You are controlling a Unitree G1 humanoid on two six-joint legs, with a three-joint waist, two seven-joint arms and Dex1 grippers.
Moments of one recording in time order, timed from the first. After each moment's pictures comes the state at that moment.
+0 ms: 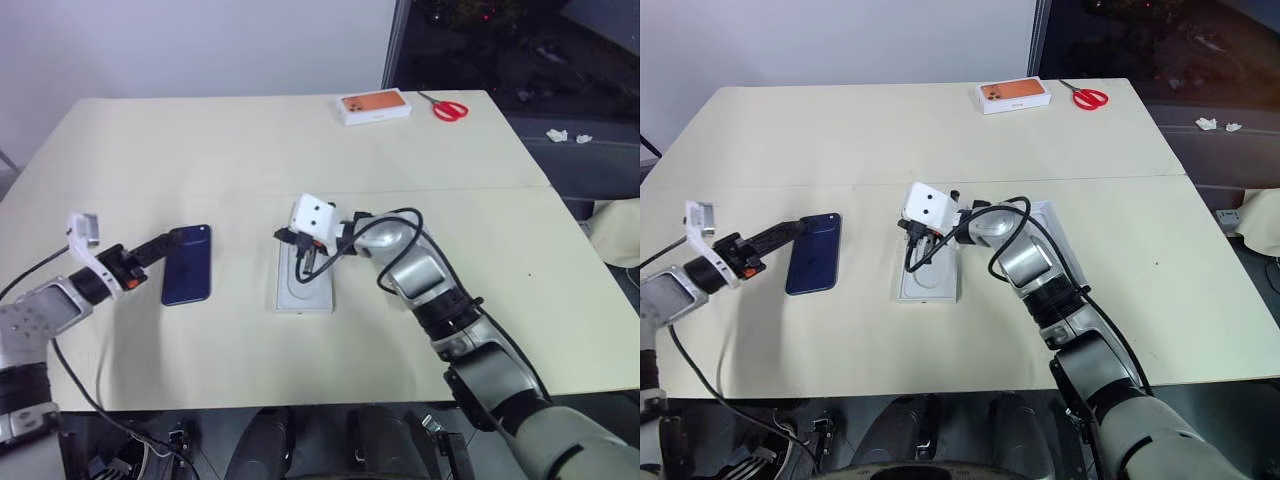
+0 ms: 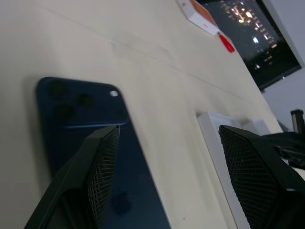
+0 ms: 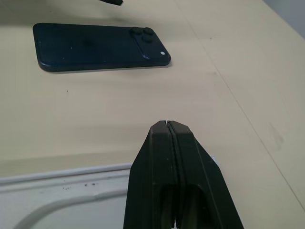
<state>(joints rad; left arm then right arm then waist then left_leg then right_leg) -0.33 0.77 0.53 0.32 -0.93 1.01 -0.69 -0.82 -0.15 0.38 0.28 -0.09 0.26 0.84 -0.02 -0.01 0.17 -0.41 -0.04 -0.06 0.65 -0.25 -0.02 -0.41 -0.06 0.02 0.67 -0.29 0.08</state>
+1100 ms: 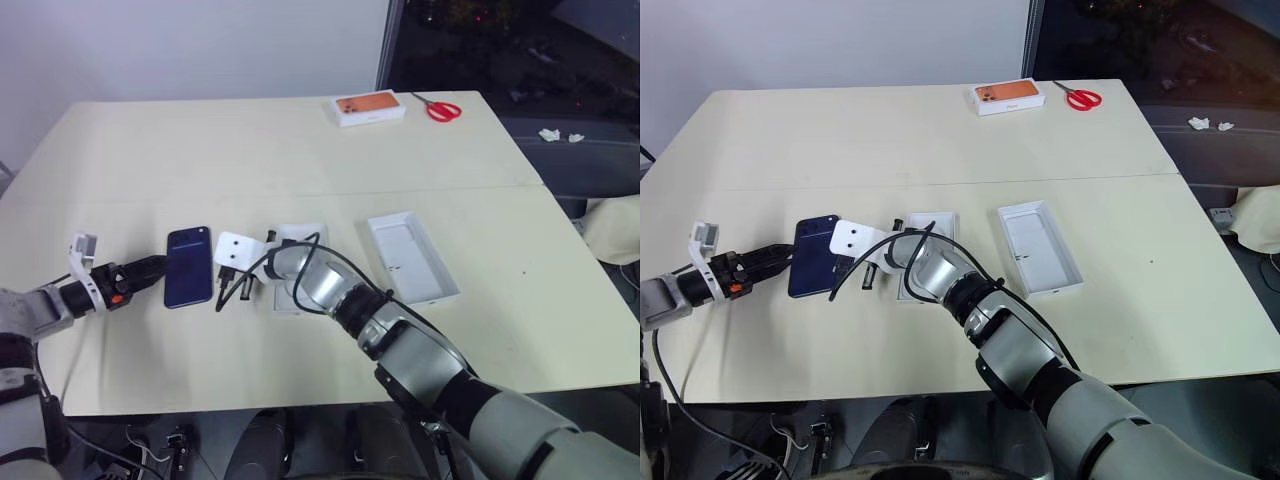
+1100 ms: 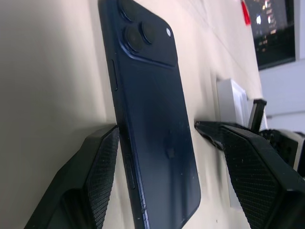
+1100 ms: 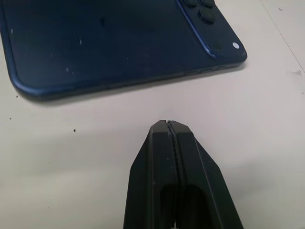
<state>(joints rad) -0.50 0.85 0.34 0.70 -0.68 1.12 -1.02 -1.02 0.19 0.51 0.94 -0.26 0.11 0.56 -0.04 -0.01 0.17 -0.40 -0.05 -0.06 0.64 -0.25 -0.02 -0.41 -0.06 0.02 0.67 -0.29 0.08</state>
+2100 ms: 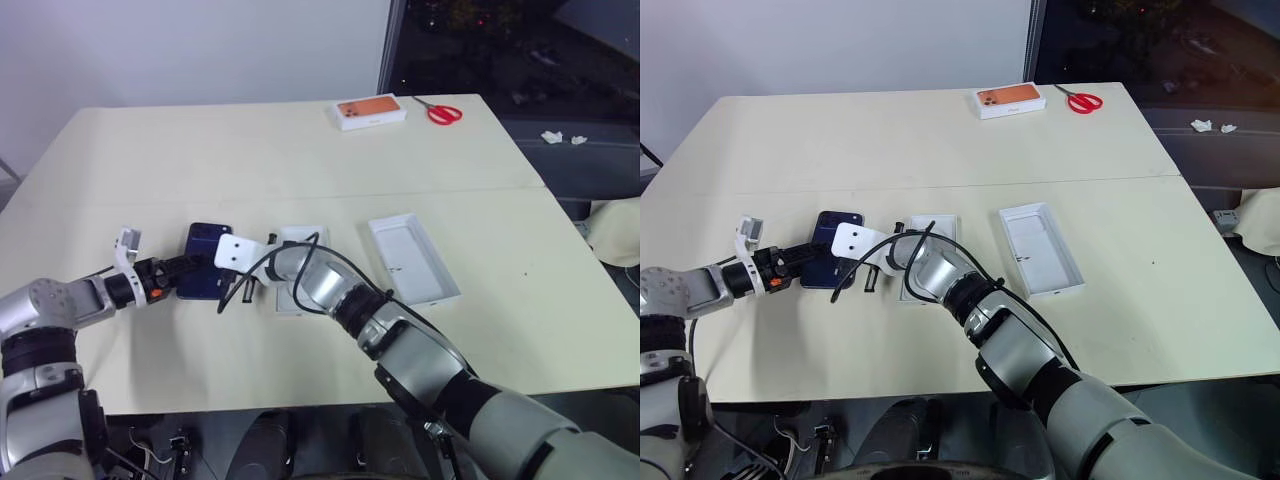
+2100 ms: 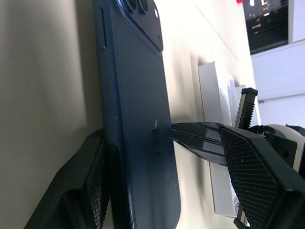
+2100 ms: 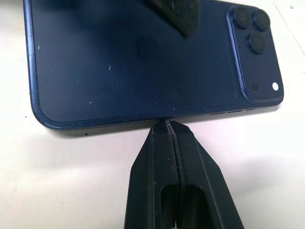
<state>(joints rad) -0.51 0.66 0.42 0.48 -0.67 1.26 -0.84 -1.02 0.19 0.52 0.94 -0.26 0.13 0.60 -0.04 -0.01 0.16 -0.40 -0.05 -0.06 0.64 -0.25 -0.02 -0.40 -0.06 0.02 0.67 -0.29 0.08</state>
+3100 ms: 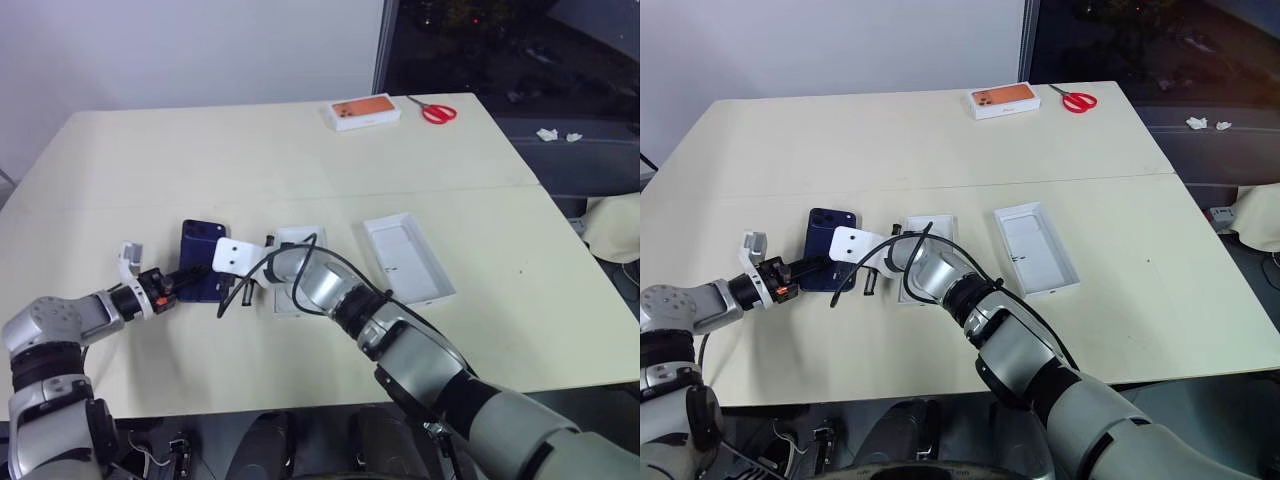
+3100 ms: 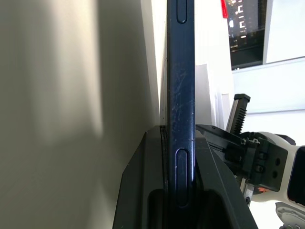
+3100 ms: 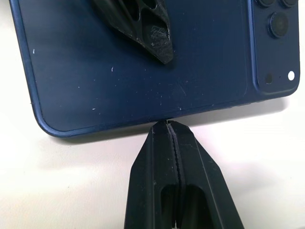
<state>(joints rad) -0.45 0.63 0.51 0.55 -0.75 1.29 -0.83 -1.02 0.19 0.52 0.93 -0.26 0.12 0.63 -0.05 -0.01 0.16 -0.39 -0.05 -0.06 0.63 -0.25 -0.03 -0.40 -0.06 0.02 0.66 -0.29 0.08</state>
